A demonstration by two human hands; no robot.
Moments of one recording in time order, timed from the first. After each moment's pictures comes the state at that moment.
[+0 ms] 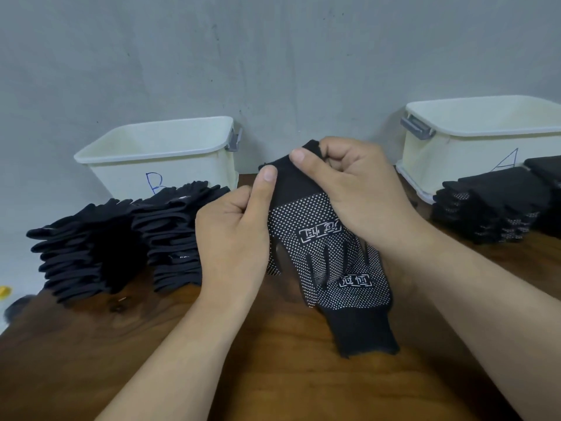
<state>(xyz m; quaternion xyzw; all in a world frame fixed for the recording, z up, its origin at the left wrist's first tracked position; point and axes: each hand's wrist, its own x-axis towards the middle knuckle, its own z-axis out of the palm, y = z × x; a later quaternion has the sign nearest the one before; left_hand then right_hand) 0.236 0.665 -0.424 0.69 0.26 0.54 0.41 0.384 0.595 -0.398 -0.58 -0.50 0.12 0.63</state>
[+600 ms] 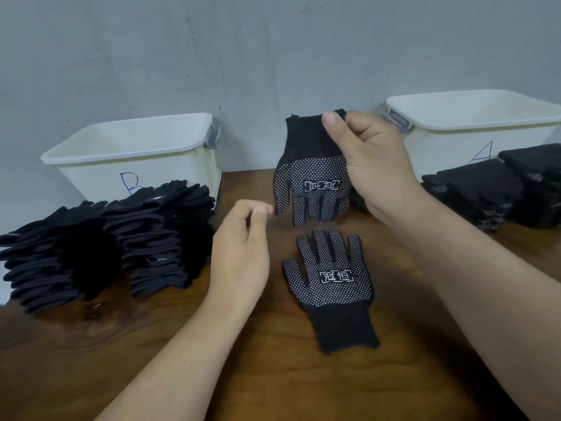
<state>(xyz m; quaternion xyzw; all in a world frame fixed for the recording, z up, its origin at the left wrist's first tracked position) 0.261 0.682 -0.480 0.75 0.32 0.43 0.38 0.442 0.600 -0.401 -0.54 -0.43 0.11 0.72</state>
